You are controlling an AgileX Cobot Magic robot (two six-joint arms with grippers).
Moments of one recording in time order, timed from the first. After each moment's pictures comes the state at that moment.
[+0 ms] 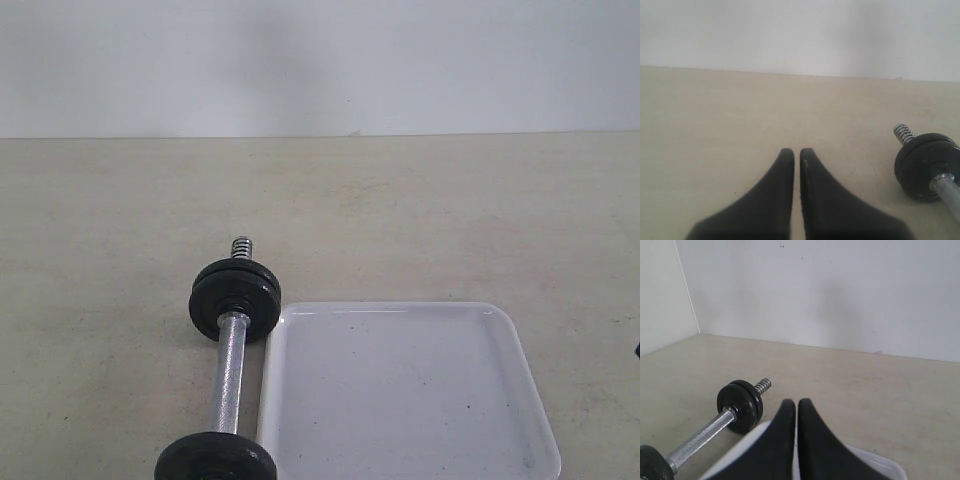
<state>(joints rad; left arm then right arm) -0.06 0.00 0.00 0.01 0.28 -0.11 0.52 0.00 0.00 0.78 0.11 -0.65</state>
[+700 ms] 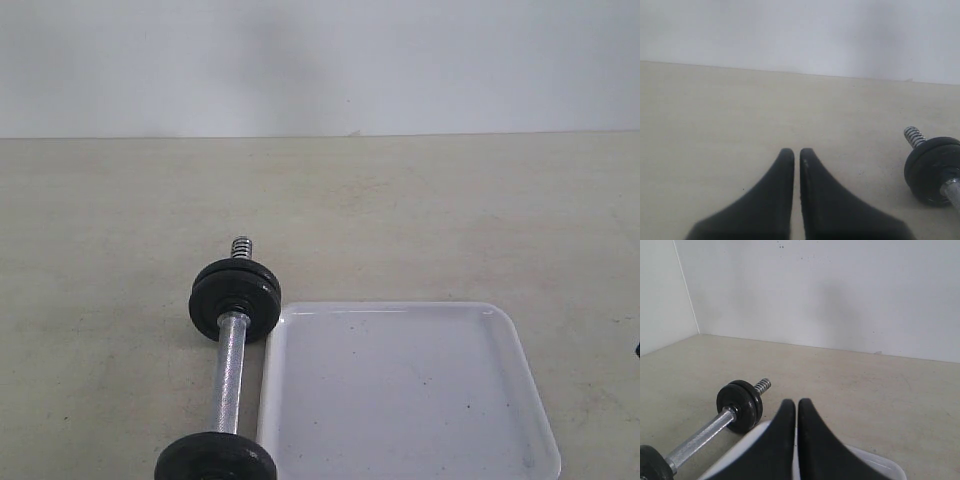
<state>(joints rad) -0.03 0.00 0.00 0.06 0.28 -0.17 0.52 0.00 0.00 0.78 0.11 -0.65</state>
